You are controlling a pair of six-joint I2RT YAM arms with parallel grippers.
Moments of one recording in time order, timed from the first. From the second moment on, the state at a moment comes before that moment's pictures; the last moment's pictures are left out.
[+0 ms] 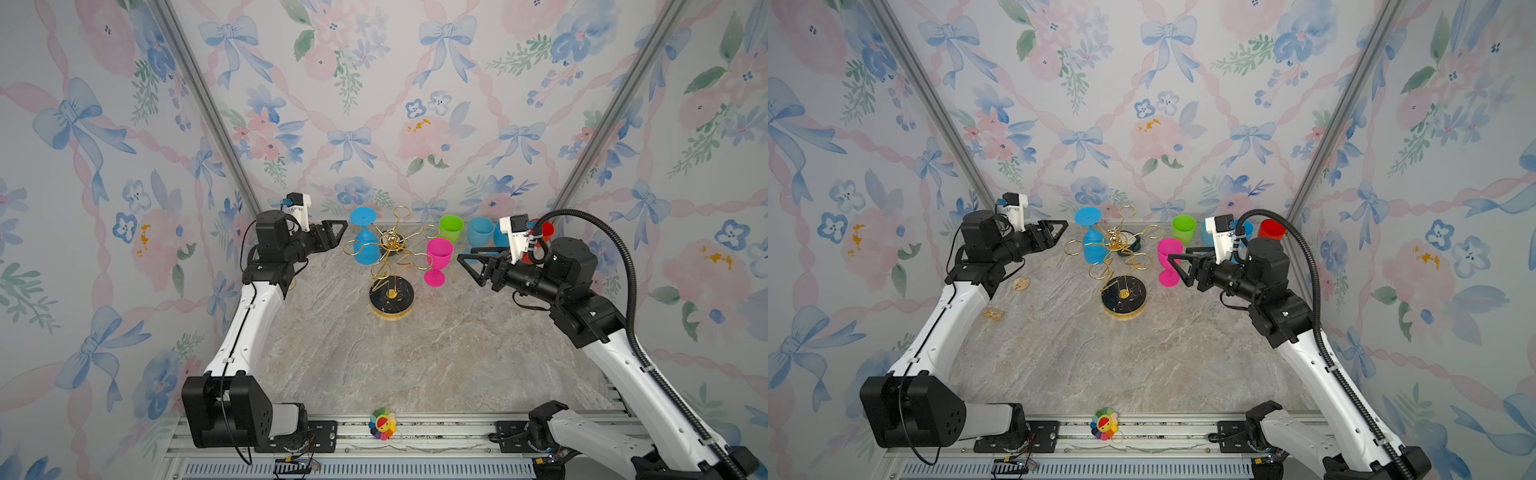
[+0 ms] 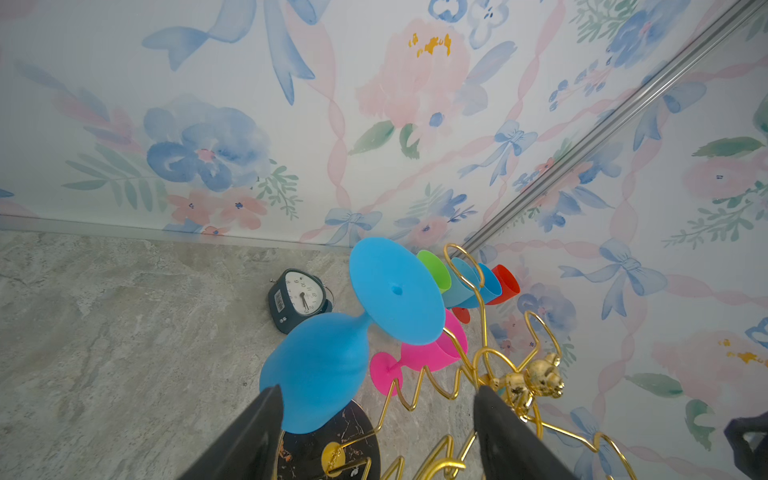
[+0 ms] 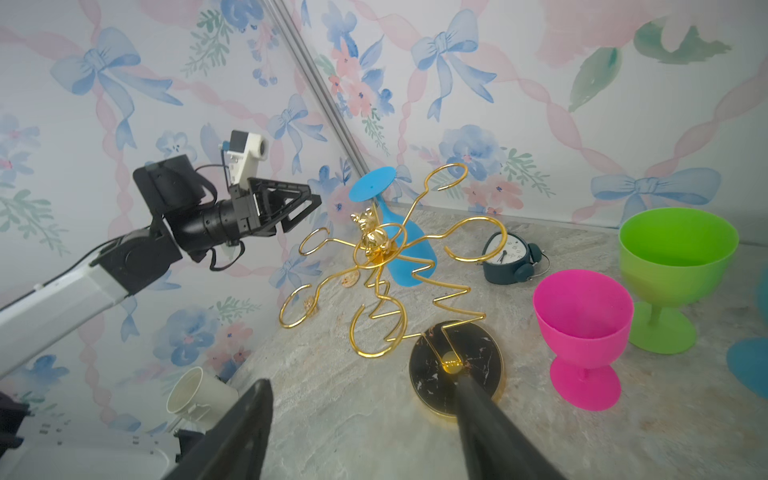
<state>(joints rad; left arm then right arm) 0.00 1.37 1.24 -0.16 0.60 -0.44 0.44 0.99 1.15 -0.35 -0.47 0.35</state>
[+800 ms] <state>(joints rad) -0.07 1.55 1.39 -0.16 0.60 -0.56 0.53 0.81 0.97 -0.48 -0.37 0.23</state>
